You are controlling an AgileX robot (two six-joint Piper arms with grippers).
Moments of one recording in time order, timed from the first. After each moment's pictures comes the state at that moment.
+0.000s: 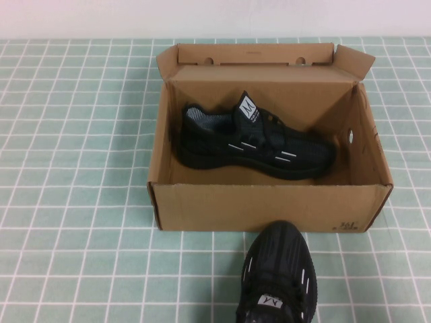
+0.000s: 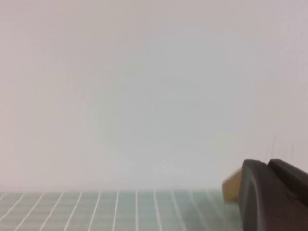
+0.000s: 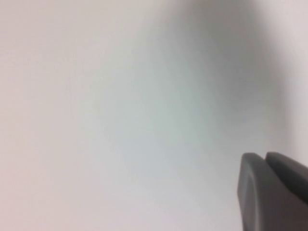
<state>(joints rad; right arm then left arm) 0.05 -0.01 0.03 0.42 -0.55 -0.24 -0.14 -0.01 0.03 -0.08 -0.22 0.02</state>
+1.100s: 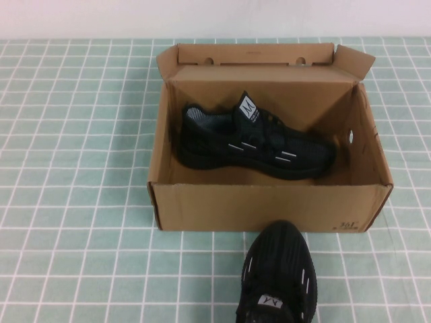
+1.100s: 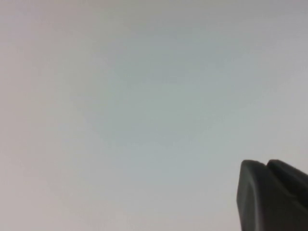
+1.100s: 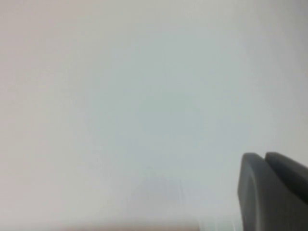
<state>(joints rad) 0.05 0.35 -0.82 0.22 0.34 0.05 -0.14 0.18 -0.57 0.08 -0.11 -0.36</state>
